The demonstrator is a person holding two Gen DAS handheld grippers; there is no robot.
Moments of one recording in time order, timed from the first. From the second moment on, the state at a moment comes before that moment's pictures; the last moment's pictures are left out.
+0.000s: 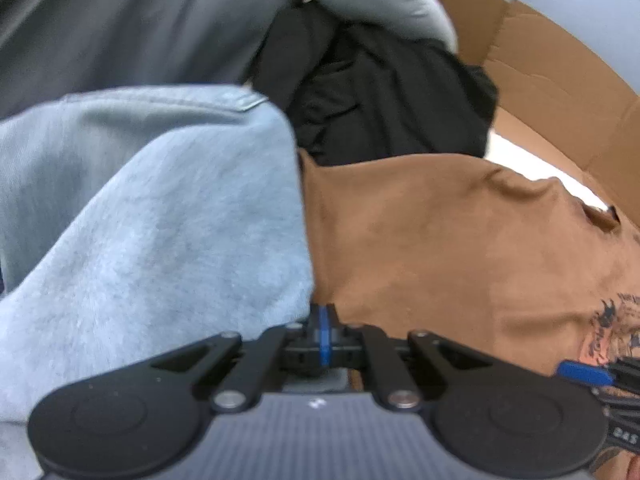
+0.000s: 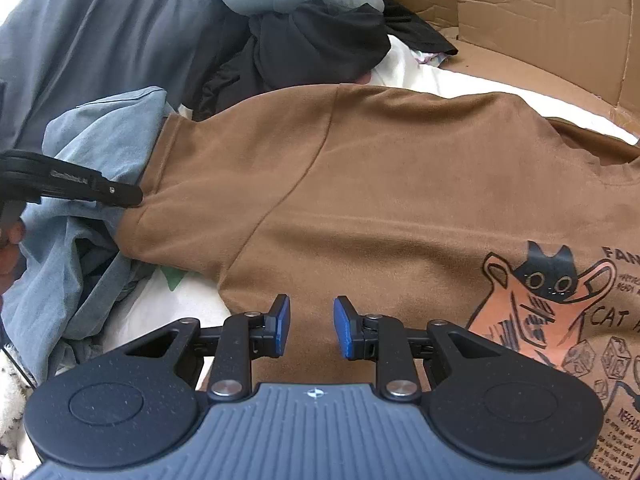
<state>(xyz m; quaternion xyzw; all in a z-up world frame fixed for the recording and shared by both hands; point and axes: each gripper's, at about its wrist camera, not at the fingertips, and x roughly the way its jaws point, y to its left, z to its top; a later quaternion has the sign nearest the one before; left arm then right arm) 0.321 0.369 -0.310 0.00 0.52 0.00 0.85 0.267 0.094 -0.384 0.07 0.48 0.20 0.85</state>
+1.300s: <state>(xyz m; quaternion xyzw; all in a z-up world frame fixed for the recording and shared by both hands) 0.223 0.297 -0.382 -0.08 0.62 -0.07 0.78 0.294 -0.103 -0.374 0.00 0.43 0.03 0.90</state>
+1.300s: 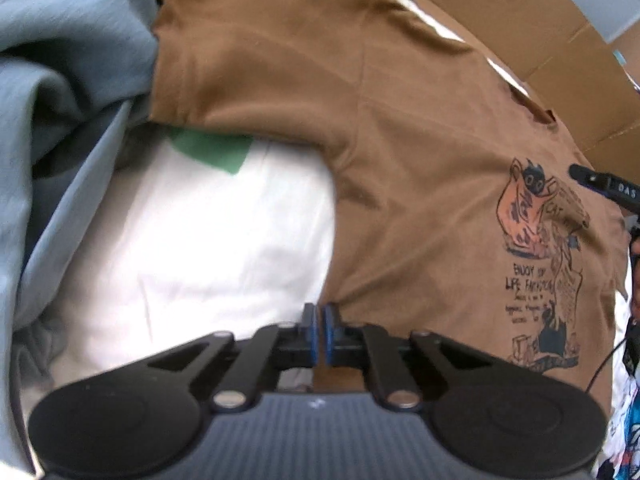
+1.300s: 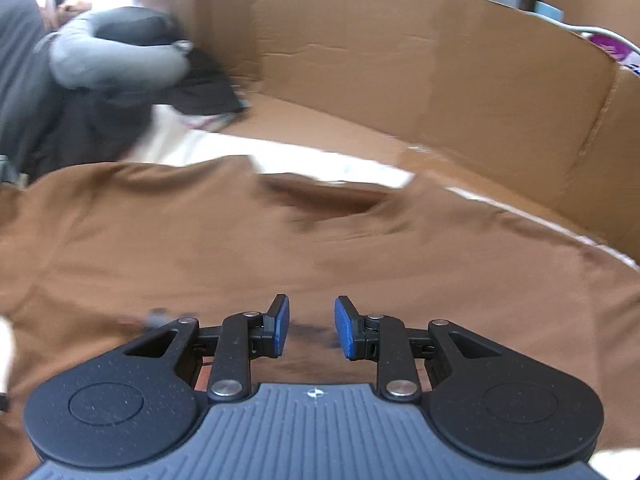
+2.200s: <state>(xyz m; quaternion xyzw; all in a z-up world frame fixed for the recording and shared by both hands) 0.338 0.258 -0.296 0.02 0.51 -0.07 0.86 0.443 -0.071 -0.367 0.11 0.45 0.10 0.88</state>
